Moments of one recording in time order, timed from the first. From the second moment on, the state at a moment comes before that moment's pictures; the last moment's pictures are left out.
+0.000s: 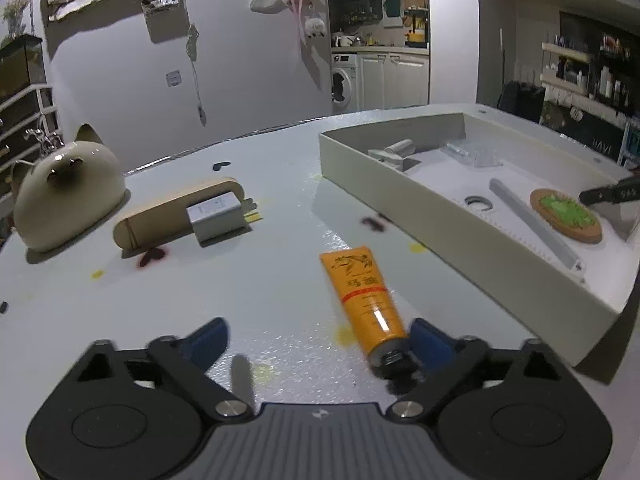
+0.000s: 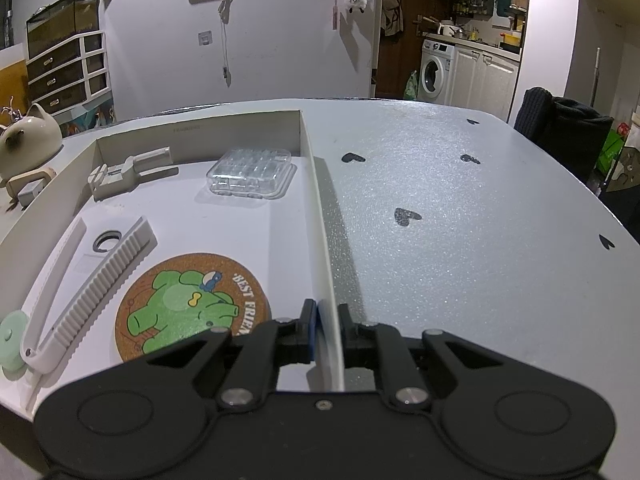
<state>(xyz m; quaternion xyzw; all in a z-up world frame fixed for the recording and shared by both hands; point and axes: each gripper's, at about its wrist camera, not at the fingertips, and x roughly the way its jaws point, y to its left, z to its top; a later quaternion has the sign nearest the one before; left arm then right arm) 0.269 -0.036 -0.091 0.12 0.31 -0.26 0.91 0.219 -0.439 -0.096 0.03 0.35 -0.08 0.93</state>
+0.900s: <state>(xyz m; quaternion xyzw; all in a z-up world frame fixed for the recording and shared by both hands) 0.273 -0.061 -0.088 0.09 0.30 -0.28 0.91 0.219 -0.440 -0.097 0.04 0.35 -0.08 0.93</state>
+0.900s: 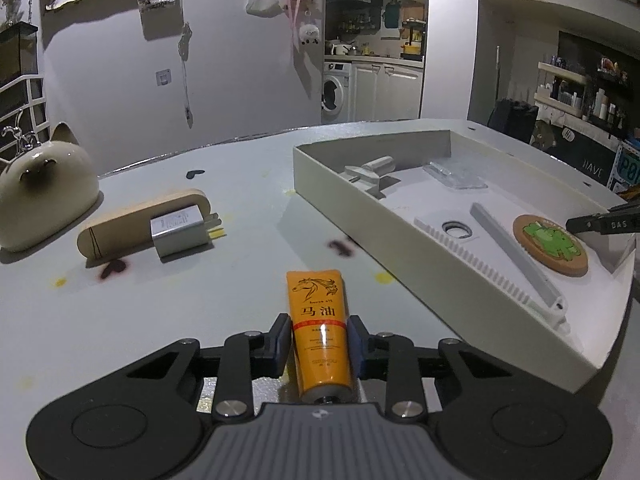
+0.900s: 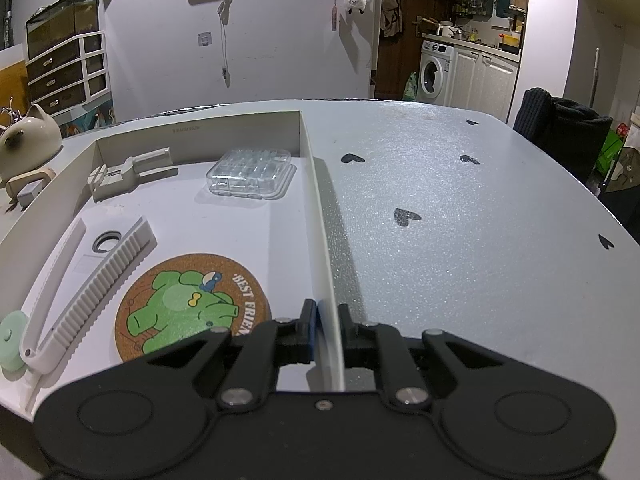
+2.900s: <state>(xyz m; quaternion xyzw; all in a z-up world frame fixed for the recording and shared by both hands) 0.331 -0.324 -0.082 0.25 0.29 -0.45 0.81 0.214 -0.442 -0.100 0.03 0.34 -0.07 0.94</state>
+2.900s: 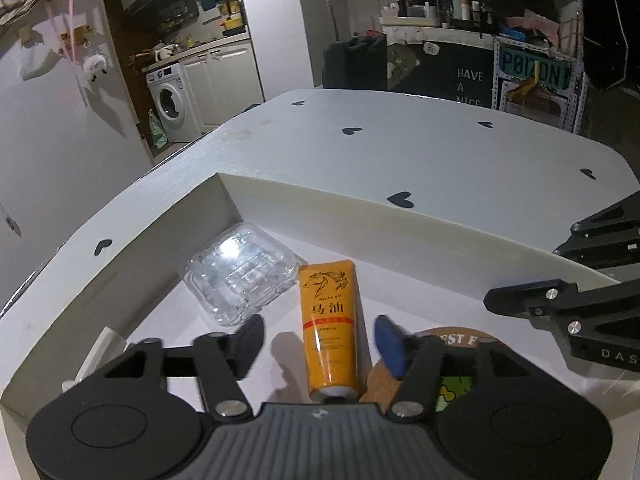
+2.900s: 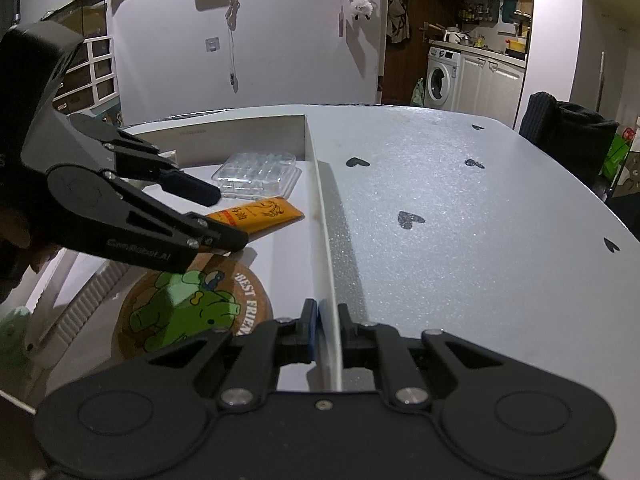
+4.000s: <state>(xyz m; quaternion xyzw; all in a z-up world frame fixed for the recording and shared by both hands) 0.263 -0.219 -0.028 0.16 0.28 -0.43 0.84 0.217 -0.440 -0.099 0.04 0.34 -0.08 0.94</state>
